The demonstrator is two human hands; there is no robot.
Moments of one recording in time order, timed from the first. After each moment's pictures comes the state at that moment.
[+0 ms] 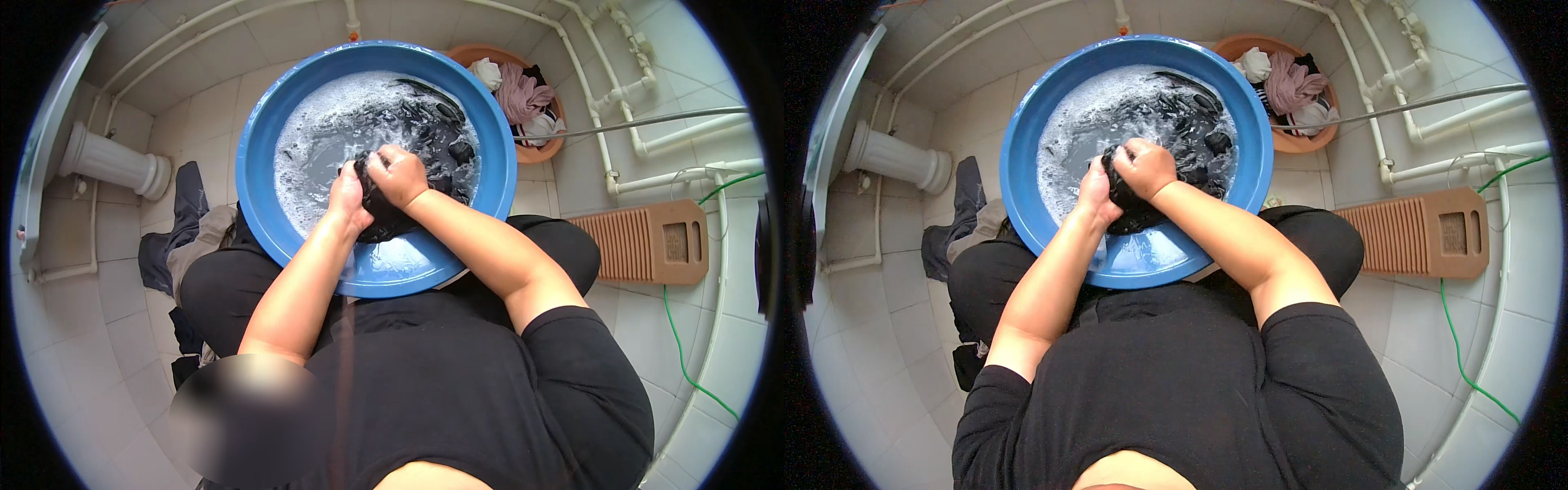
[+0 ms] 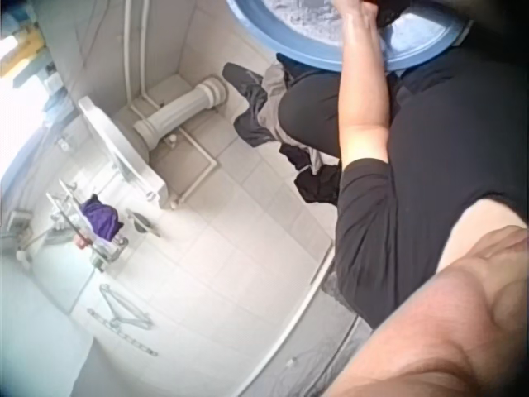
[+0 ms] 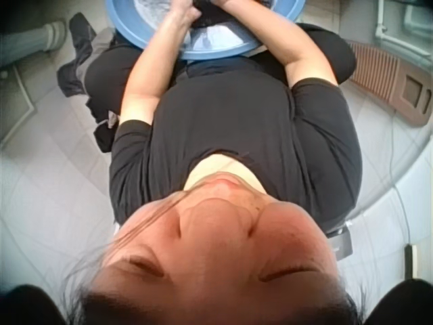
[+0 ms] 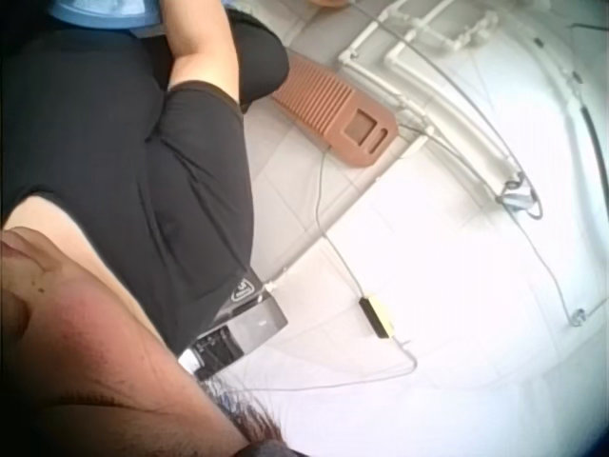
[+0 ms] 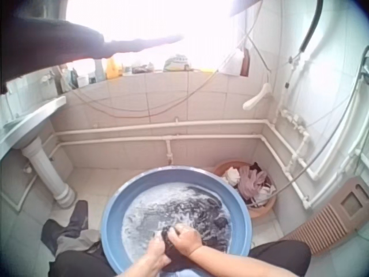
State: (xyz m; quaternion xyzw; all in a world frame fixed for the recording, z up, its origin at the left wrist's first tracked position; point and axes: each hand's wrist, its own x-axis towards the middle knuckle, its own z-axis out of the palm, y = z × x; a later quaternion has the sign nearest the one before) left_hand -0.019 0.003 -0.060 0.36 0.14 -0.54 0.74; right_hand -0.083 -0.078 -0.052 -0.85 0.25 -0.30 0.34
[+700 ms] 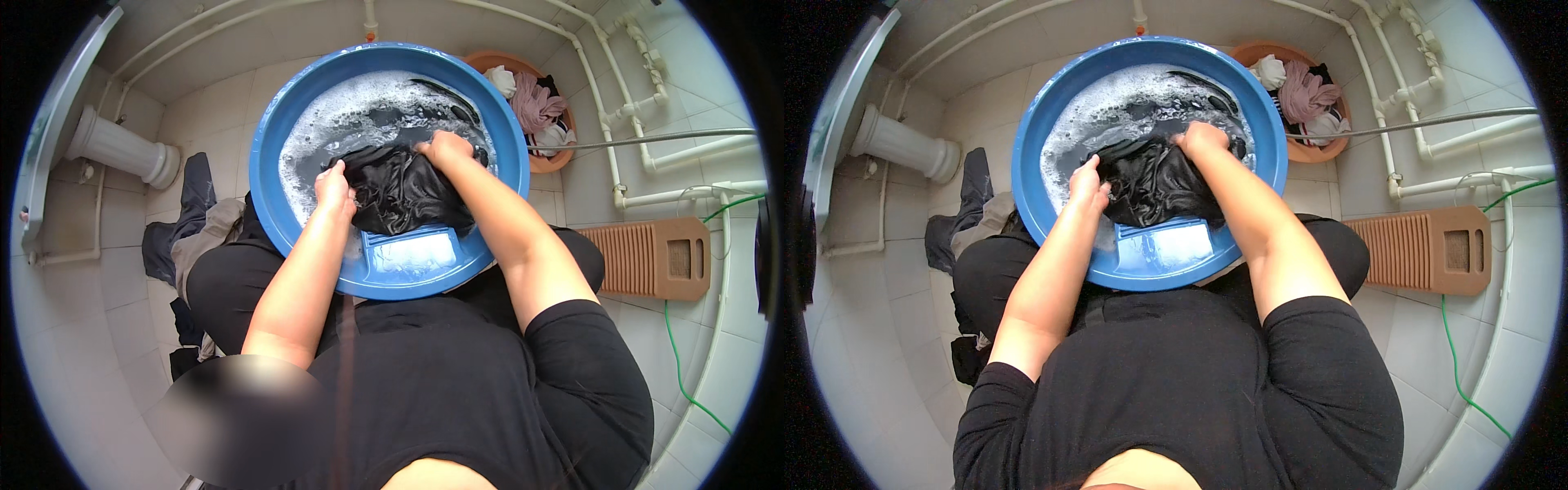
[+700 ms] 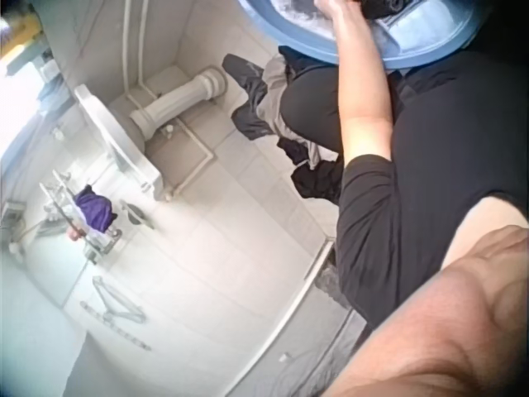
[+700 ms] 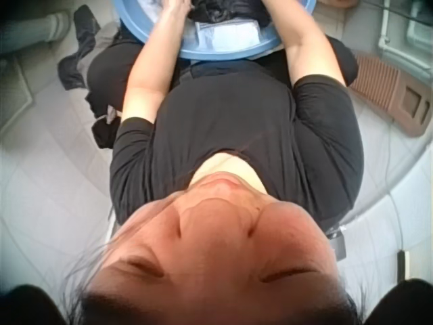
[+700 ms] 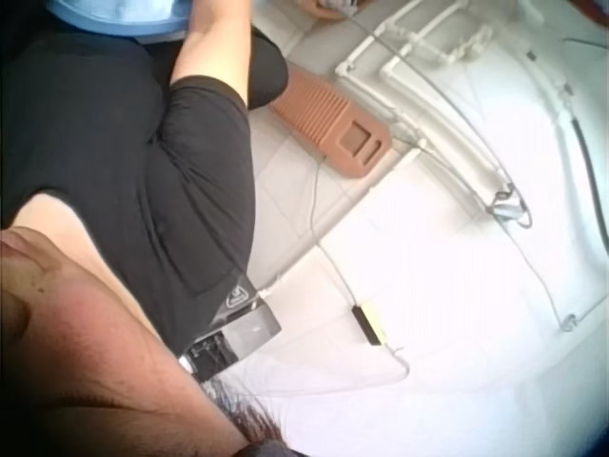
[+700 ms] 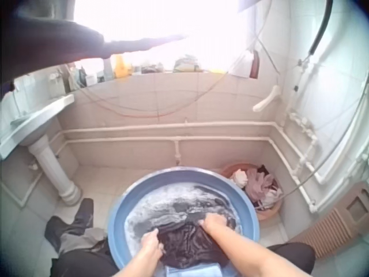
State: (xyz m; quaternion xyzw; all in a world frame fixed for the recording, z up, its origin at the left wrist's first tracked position) left_hand 0.026 0.016 -0.090 0.56 0.20 -0.34 0.73; right_hand -0.071 -0.184 -0.085 -0.89 0.41 0.13 0.17
